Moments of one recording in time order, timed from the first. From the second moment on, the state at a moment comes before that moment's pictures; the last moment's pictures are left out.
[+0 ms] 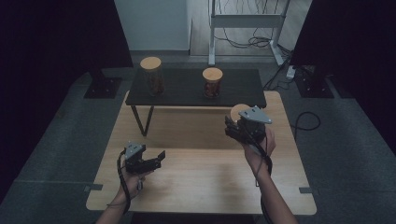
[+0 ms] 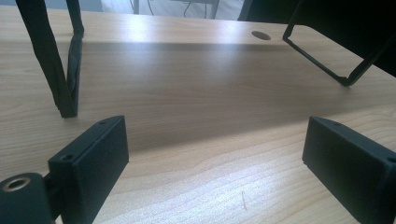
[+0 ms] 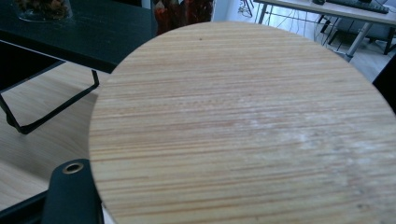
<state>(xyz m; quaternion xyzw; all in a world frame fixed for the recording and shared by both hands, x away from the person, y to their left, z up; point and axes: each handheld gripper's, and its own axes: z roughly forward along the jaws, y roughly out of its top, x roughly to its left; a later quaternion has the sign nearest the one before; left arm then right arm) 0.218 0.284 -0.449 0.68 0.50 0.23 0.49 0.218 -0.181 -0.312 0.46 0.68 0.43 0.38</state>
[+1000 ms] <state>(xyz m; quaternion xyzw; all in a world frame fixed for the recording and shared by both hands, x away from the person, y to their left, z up) 0.221 0.287 -0.450 0.67 0.50 0.23 0.49 0.234 -0.182 -0.298 0.47 0.67 0.43 0.39</state>
